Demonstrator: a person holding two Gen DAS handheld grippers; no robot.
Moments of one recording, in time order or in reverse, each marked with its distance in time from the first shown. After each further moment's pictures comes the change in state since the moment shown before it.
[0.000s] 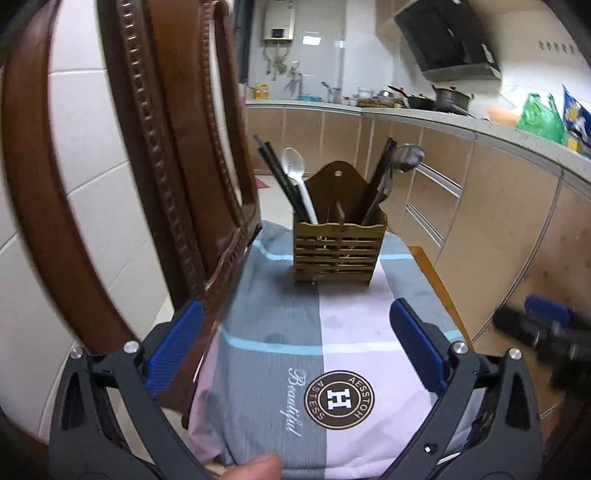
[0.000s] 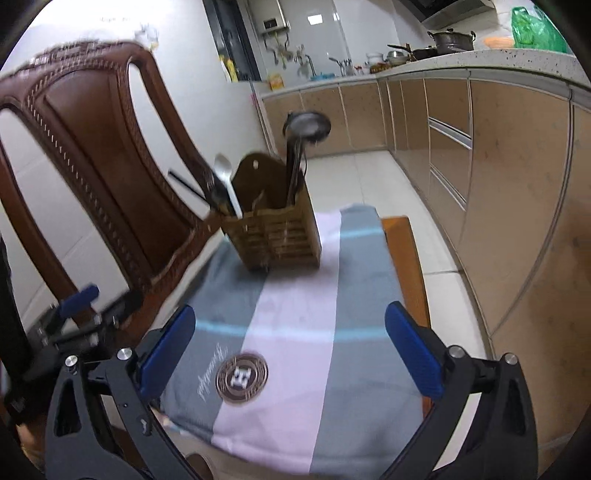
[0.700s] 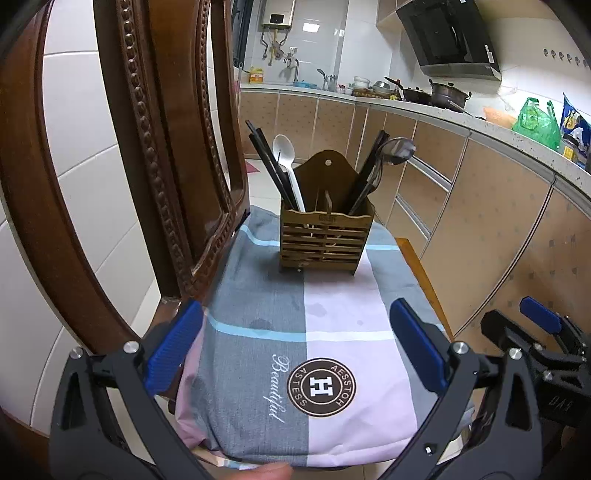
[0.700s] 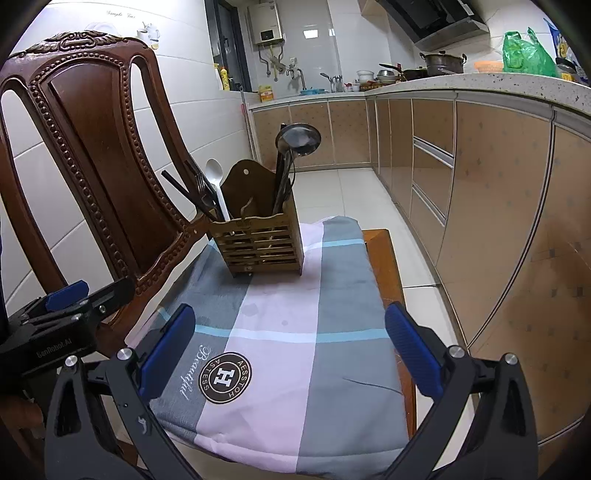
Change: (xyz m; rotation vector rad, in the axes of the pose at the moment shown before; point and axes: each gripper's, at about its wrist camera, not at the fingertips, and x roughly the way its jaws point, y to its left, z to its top) left arm 0.004 -0.003 0.007 -0.013 0.060 -0.052; right arm -0.012 0.005 -0.009 -0.032 -0.068 -0.082
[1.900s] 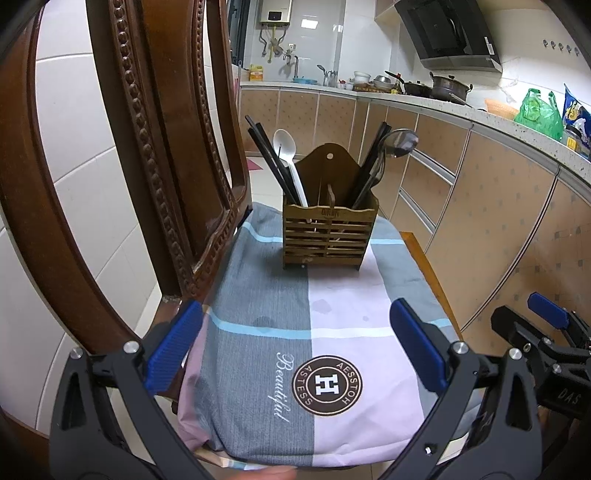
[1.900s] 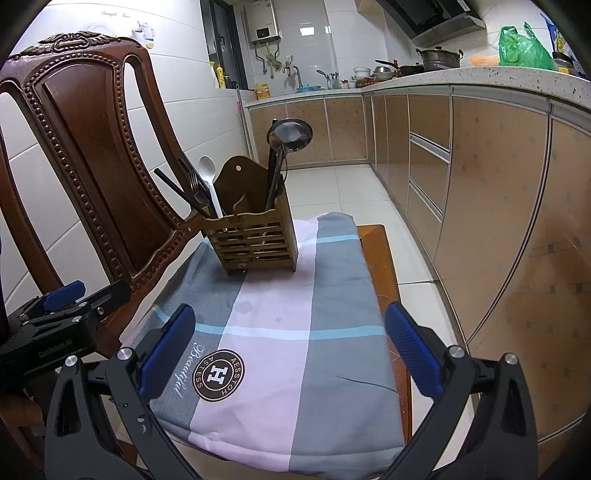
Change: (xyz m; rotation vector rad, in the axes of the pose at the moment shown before) left arm 0.006 0.000 -0.002 0.020 0.013 0.013; right arm 0.002 -0.008 -0.002 0.006 0.010 -0.010
